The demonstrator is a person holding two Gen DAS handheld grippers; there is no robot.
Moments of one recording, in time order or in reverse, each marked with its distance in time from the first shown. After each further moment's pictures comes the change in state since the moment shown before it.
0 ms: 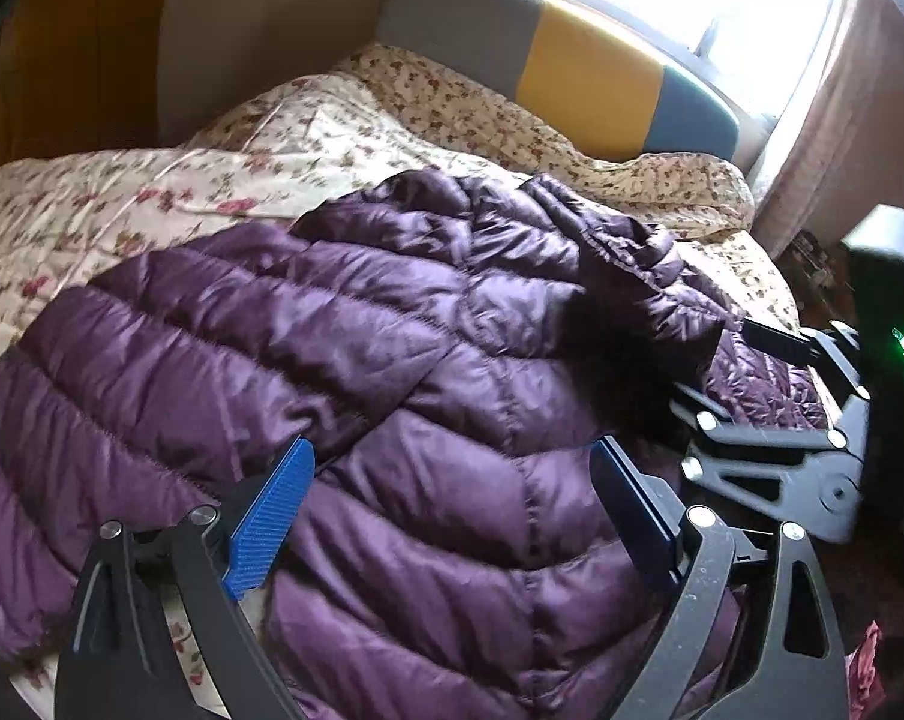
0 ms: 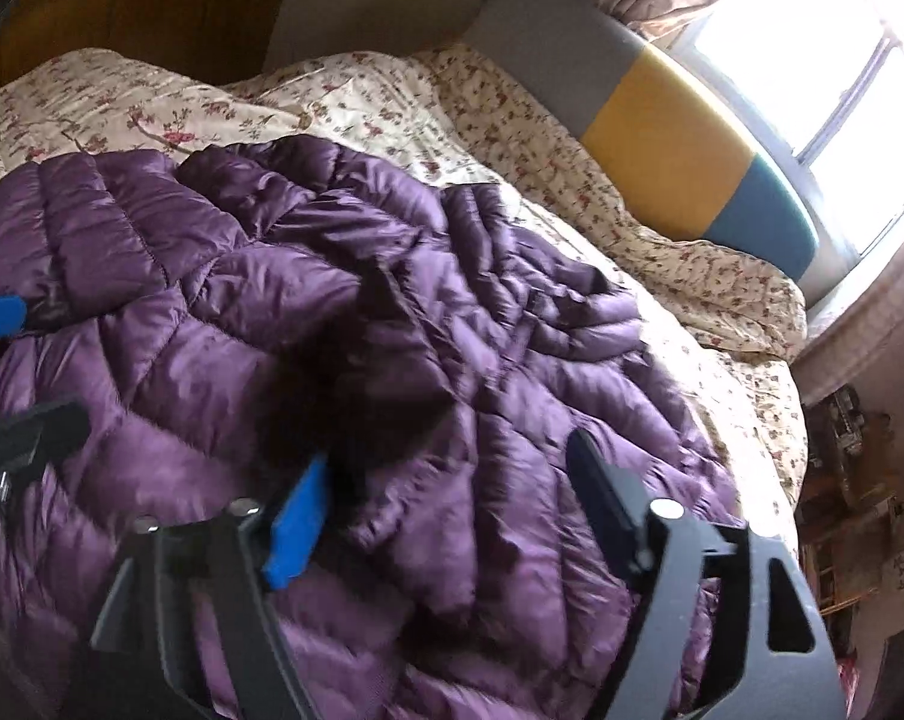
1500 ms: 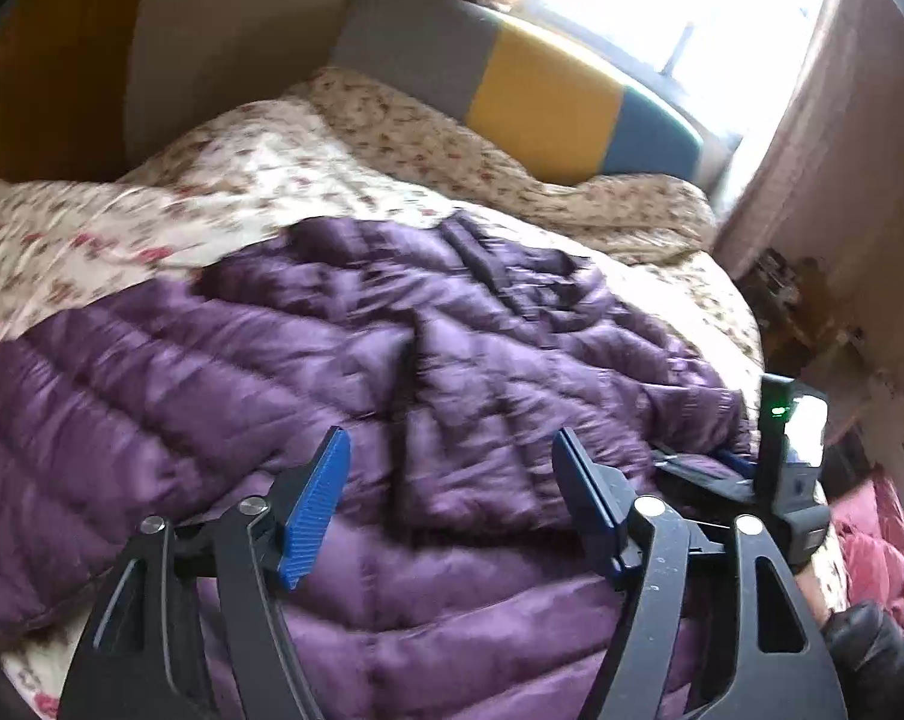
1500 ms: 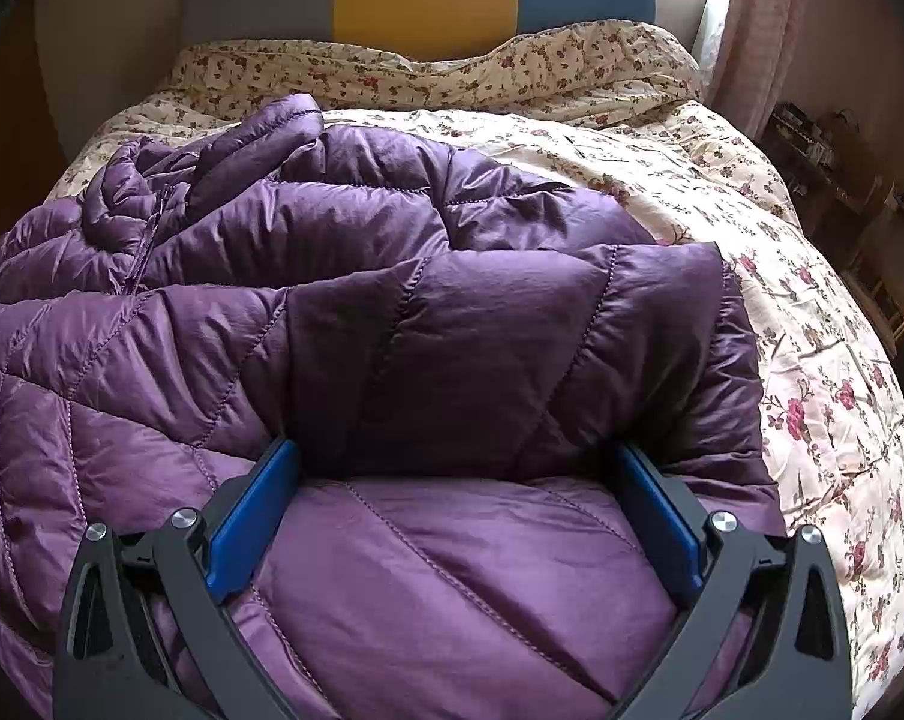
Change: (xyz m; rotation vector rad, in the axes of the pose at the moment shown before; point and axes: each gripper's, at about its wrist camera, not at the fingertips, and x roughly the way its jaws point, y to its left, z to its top) left arm 0.007 -0.049 0.021 0.007 -0.040 -0.101; right arm 0.080 -0.145 -0.093 0.598 0.149 -0.016
